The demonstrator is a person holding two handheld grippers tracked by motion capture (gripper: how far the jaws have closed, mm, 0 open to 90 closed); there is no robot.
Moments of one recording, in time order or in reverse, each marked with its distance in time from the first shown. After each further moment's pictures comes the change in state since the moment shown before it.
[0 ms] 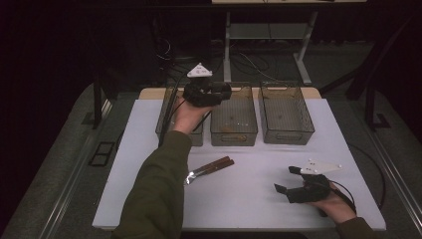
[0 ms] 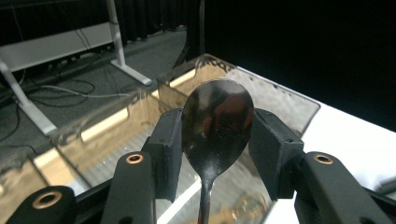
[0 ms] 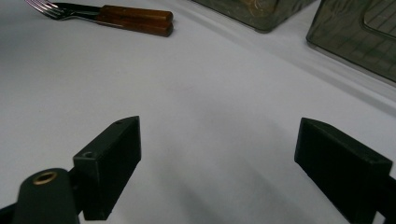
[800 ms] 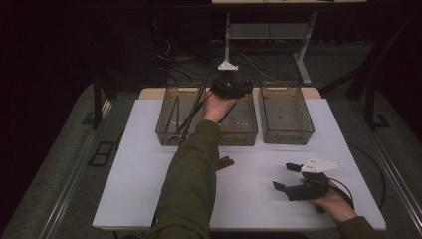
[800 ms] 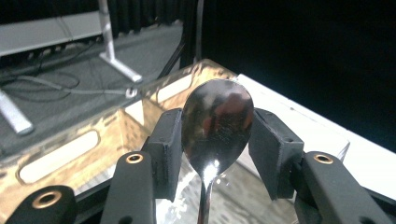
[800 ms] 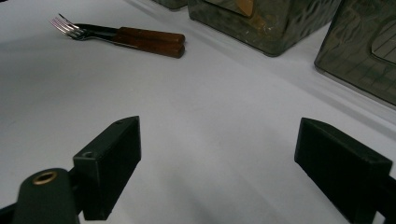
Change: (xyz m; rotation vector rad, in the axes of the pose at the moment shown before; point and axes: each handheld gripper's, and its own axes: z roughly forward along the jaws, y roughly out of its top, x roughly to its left) left arm 0.006 -0.003 0.092 0.051 0.003 -0.073; right arm -0.002 0.005 0.000 -0.059 0.051 -0.015
